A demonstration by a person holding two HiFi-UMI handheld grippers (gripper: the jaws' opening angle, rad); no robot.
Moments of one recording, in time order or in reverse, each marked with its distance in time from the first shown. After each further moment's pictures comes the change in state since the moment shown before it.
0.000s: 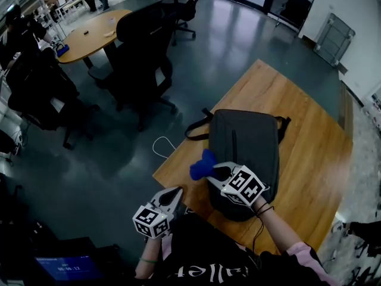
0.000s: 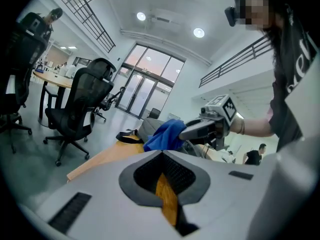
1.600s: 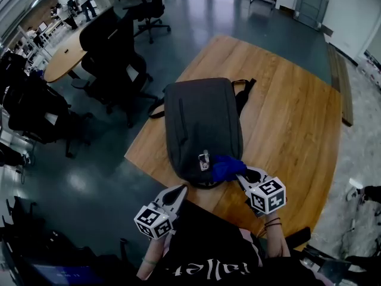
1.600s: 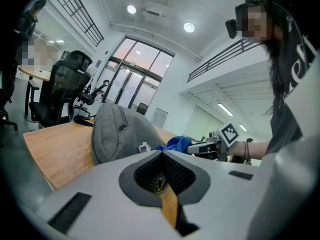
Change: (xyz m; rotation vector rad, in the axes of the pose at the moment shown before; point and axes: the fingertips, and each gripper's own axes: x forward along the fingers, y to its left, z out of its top) left arm 0.035 -0.214 -0.073 0.041 0.047 -0.112; right arm -0.217 0.003 -0.242 0.485 -0.264 -0.356
